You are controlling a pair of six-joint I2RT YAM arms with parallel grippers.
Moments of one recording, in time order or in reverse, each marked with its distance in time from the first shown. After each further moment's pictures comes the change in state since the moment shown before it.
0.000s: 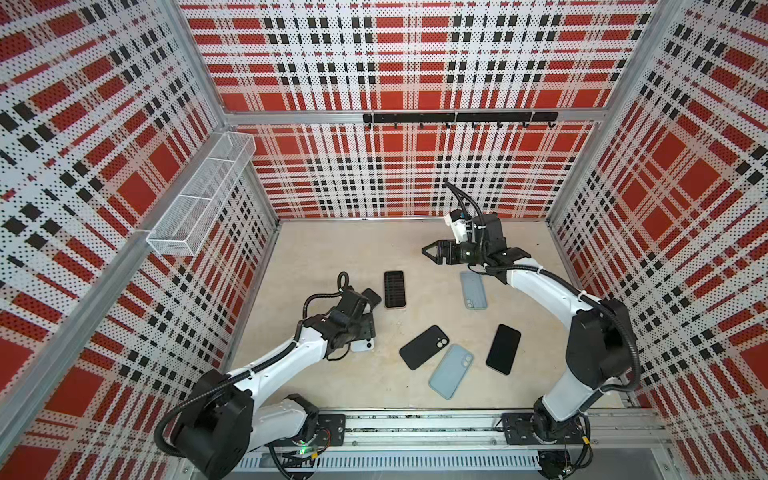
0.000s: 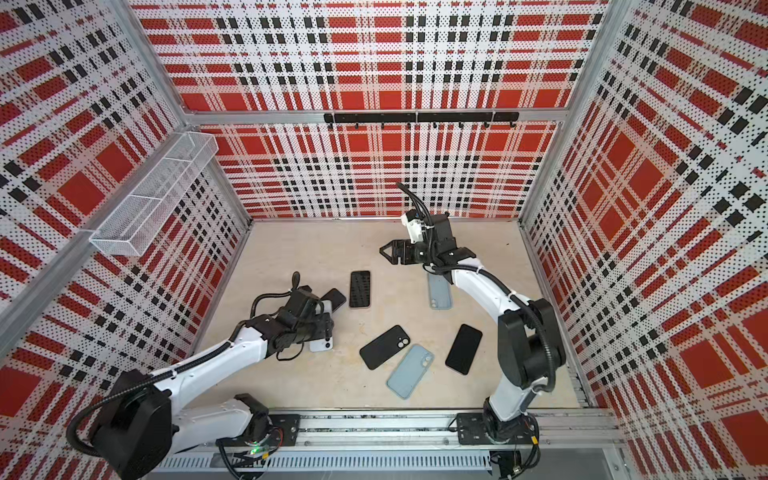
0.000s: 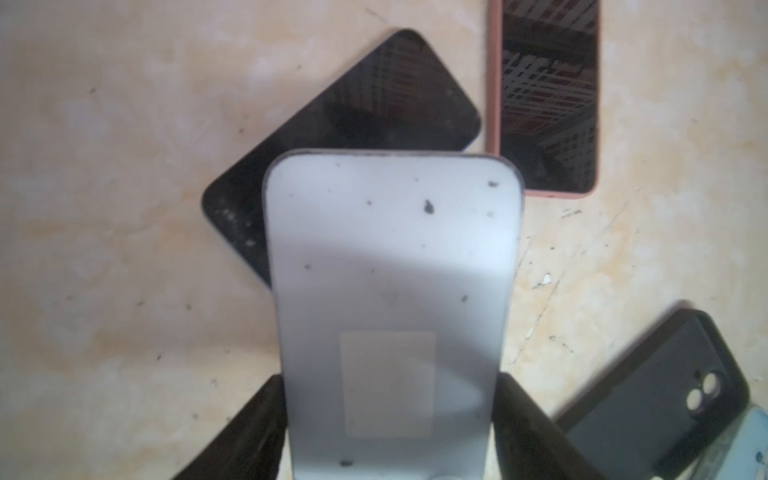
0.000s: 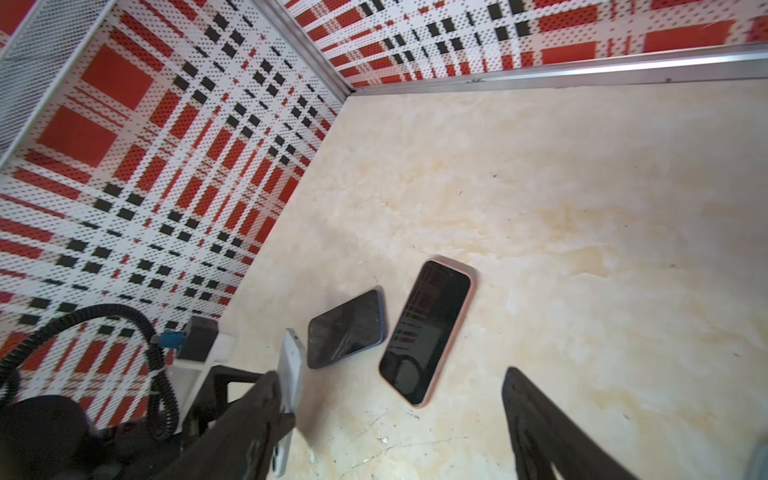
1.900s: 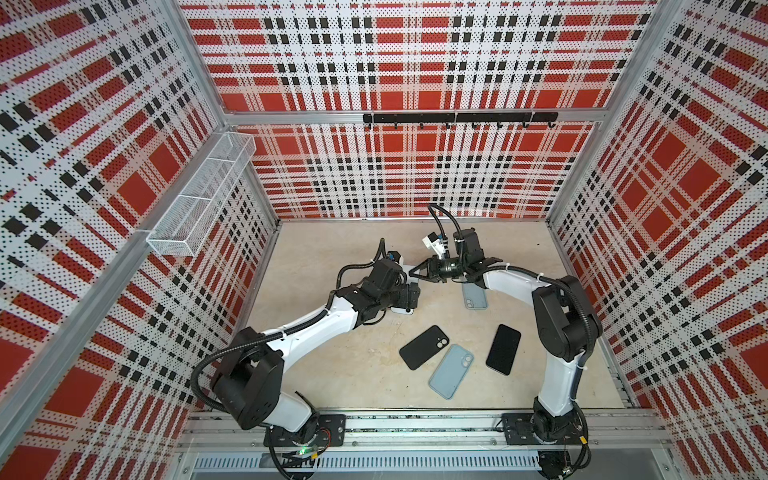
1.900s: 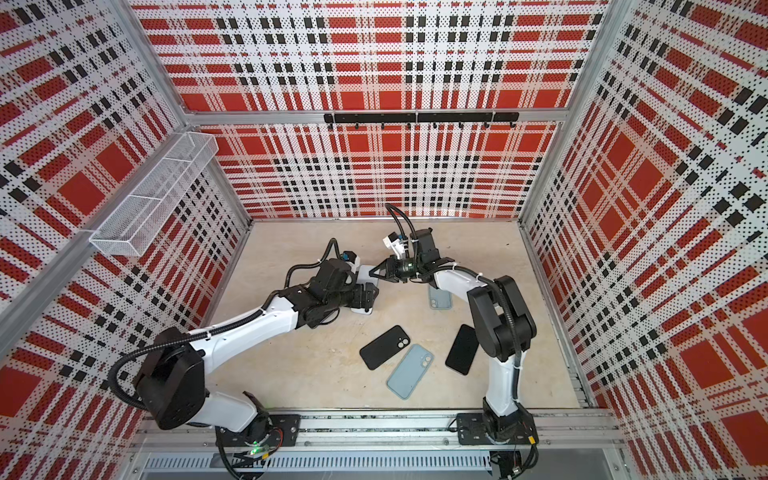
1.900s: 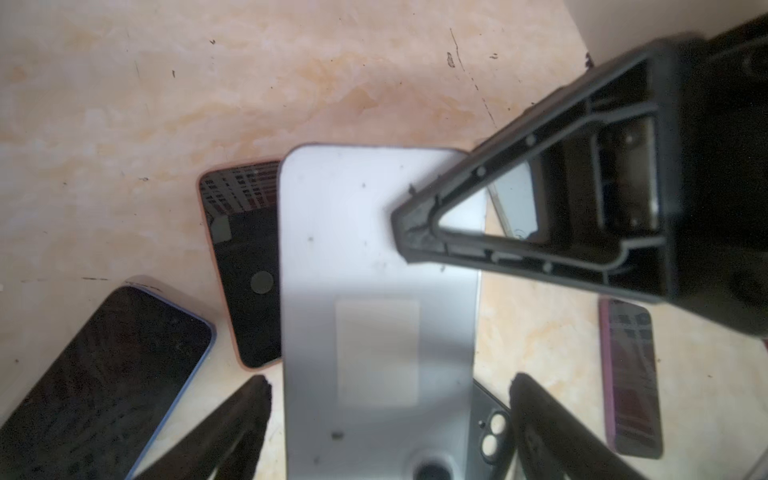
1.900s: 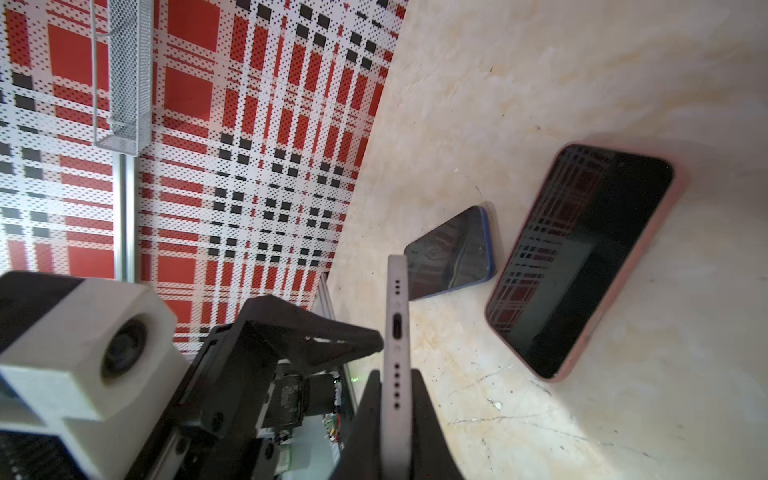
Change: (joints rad) left arm -0.117 0.246 0.360 0.155 0.117 0.158; right arm 0.031 0.183 -0.053 0.164 -0.322 0.220
